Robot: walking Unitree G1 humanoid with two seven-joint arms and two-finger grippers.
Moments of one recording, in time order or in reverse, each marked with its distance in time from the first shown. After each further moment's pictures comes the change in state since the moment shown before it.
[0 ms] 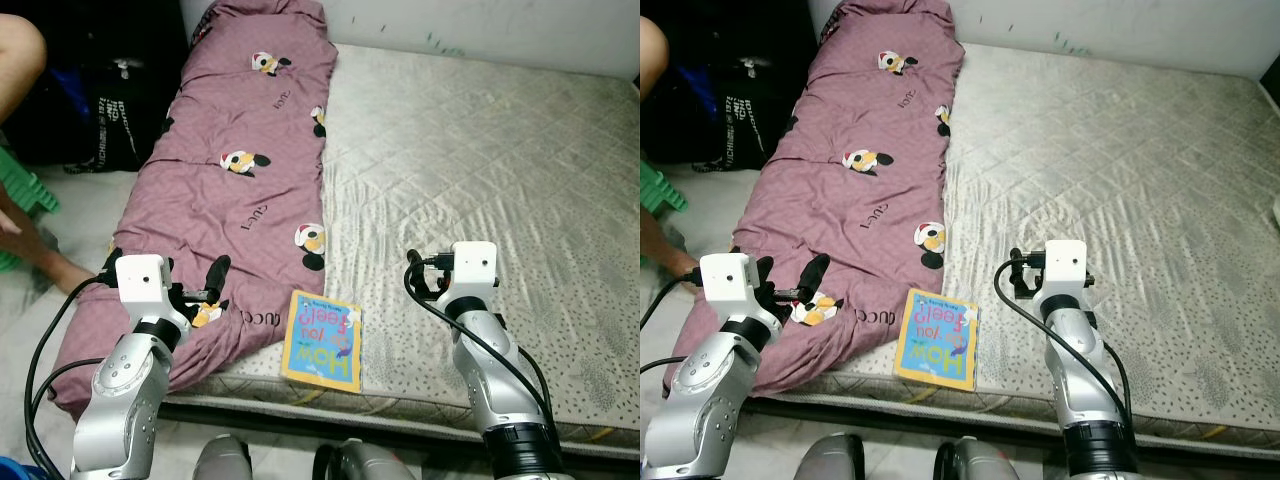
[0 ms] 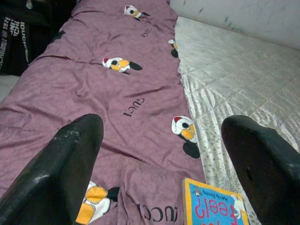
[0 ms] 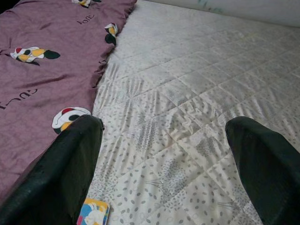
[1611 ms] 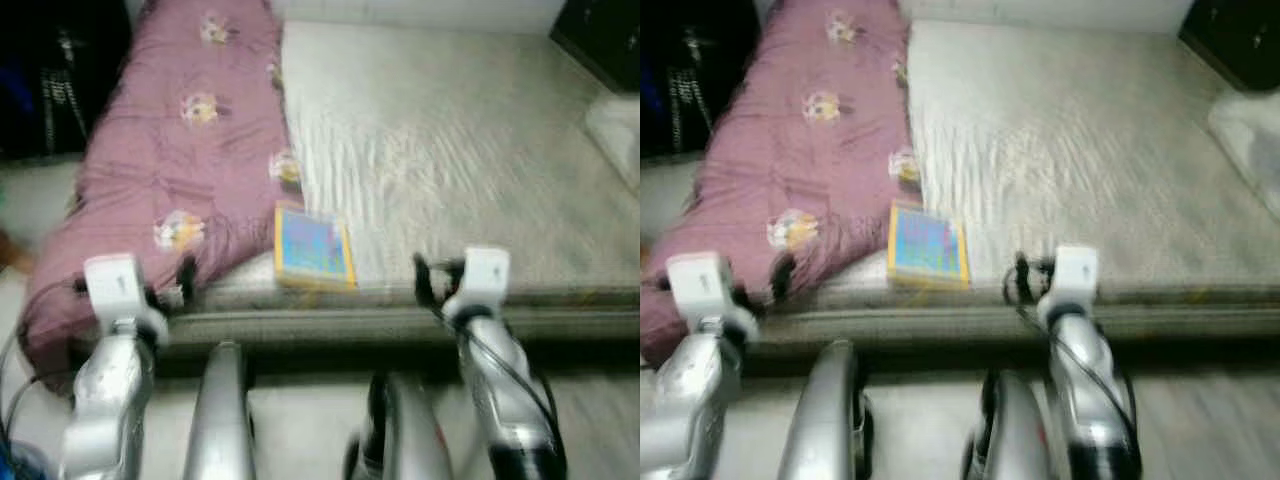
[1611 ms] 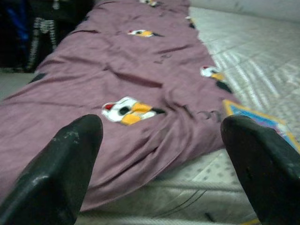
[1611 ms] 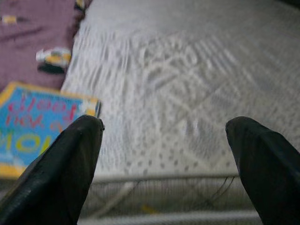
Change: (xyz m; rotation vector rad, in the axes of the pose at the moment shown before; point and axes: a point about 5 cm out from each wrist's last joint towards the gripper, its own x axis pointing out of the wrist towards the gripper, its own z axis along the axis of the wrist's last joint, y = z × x) left arm -0.010 0.020 0.005 0.075 -0.045 0.205; right arm -0.015 -0.010 -0.007 0.059 0.013 -0.015
